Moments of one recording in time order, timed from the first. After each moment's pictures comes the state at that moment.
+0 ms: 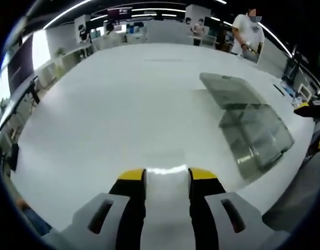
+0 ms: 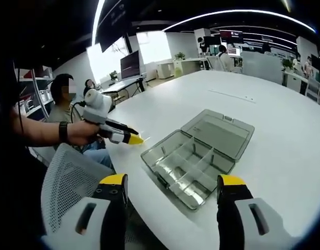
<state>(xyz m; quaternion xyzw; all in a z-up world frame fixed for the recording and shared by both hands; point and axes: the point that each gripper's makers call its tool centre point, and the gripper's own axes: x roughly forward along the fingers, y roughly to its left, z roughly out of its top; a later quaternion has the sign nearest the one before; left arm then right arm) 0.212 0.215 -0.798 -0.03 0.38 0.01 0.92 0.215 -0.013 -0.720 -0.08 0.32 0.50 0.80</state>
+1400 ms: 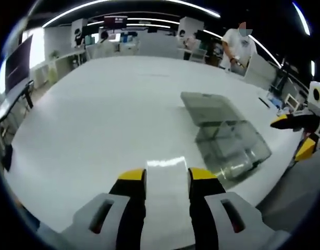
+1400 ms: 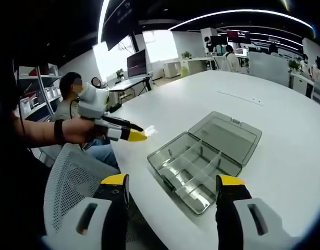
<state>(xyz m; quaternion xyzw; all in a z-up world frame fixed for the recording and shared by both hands) 0.212 0.189 -0.761 -0.06 0.33 -0.03 0.94 0.212 -0.002 -0.715 -0.08 0.31 0.53 0.79</state>
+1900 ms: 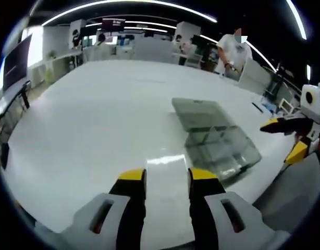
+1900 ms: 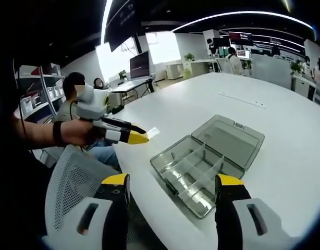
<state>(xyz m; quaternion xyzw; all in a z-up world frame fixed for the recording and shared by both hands) 0.209 0.176 -0.750 -0.08 0.31 -0.05 0.94 0.210 0.003 -0.711 -0.08 0.31 0.53 0.78</state>
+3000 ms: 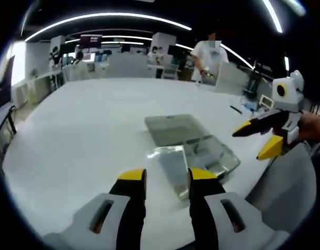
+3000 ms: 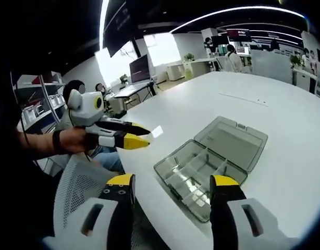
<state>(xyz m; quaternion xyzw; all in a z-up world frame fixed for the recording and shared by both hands) 0.216 0.139 -0.714 -0.05 0.25 -0.14 0.96 0.214 0.011 -0.700 -0.05 0.31 0.54 0.78</state>
